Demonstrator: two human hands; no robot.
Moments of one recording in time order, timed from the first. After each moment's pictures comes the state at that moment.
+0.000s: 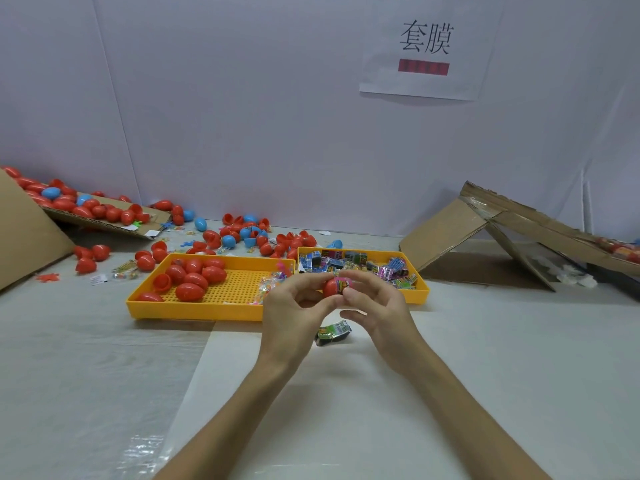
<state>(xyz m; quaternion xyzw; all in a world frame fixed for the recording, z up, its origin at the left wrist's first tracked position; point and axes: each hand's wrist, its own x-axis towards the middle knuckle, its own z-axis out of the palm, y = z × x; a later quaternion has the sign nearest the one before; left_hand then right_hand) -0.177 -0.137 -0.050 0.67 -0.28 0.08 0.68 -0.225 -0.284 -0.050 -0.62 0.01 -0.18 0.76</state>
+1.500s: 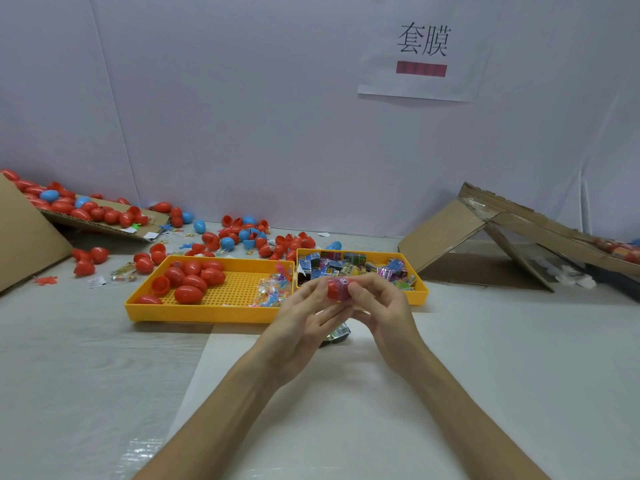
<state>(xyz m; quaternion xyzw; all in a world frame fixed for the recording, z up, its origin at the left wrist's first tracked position) -0.177 -0.134 -0.041 0.37 -0.19 -0.33 0.85 -0.229 -0.284 -0.047 -0.65 -0.03 -0.22 0.73</state>
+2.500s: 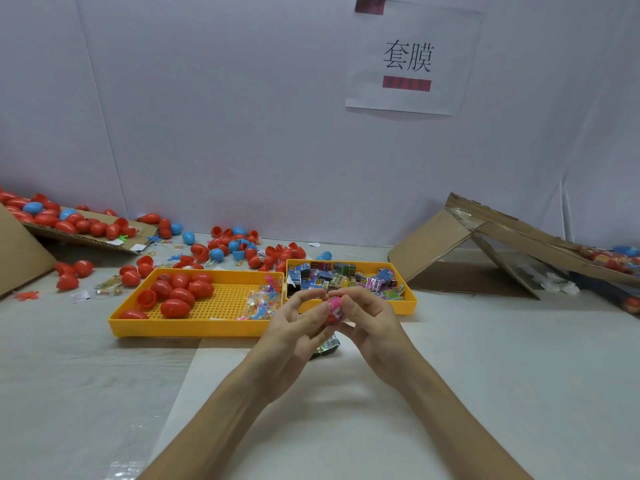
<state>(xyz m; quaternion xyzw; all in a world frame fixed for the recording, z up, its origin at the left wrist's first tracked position) -0.174 -0.137 -0.046 0.38 -0.20 -0.32 0.84 -0.229 -0.285 -0.044 -0.61 -0.05 -0.16 0.78</state>
